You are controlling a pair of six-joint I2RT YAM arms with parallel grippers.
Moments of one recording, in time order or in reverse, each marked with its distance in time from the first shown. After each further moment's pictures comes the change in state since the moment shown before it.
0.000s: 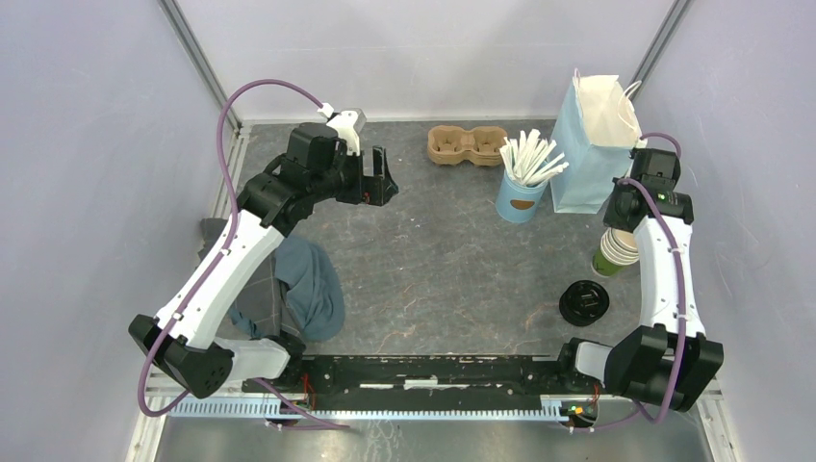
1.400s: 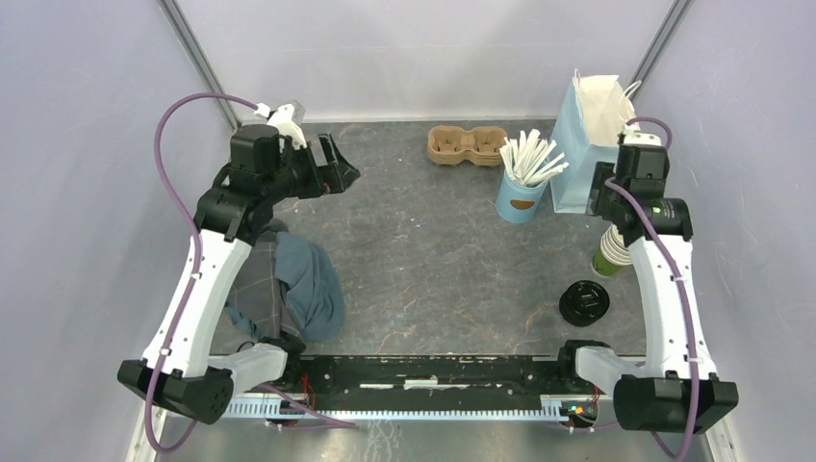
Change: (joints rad) left arm 0.259 -0.145 -0.052 0.004 0.109 -0.078; right arm 0.238 -0.125 0.089 -0.031 0.151 0.008
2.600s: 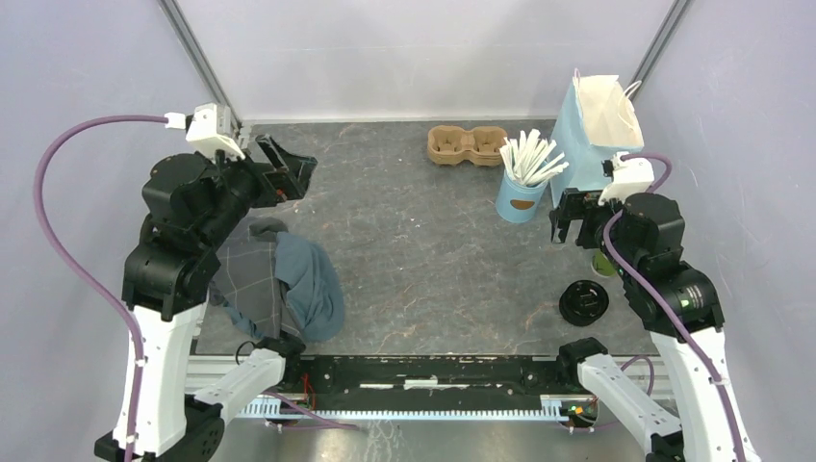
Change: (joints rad) left arm -0.009 -0.213 0.181 -0.089 -0.195 0.002; right arm 0.303 -0.361 -0.040 0.027 -0.107 0.062
